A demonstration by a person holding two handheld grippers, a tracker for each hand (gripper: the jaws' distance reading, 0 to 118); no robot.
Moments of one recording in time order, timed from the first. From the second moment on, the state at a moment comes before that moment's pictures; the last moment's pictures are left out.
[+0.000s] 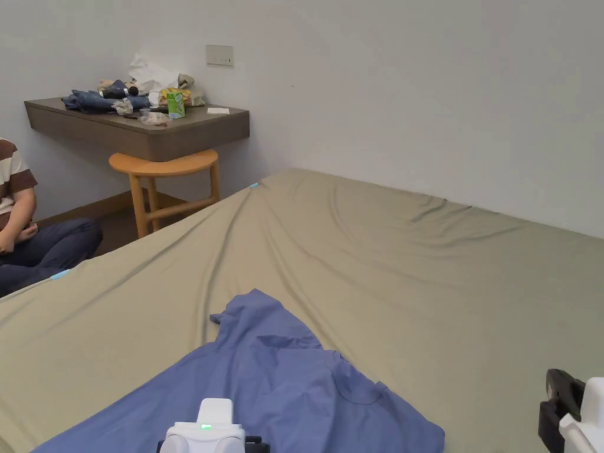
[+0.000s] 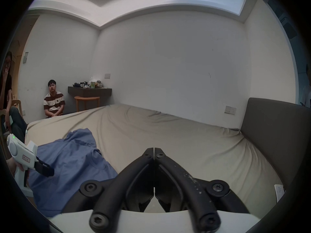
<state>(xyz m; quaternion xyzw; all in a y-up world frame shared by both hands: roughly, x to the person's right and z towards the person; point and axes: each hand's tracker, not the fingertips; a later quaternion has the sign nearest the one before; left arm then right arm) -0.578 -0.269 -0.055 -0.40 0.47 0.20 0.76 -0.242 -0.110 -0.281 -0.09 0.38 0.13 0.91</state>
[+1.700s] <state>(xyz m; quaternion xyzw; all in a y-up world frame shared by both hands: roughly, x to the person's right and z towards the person) -0.119 -0.144 -0.252 -0.22 -0.04 -0.06 0.97 0.084 -0.056 -0.273 -0.02 0.15 0.01 0.99</state>
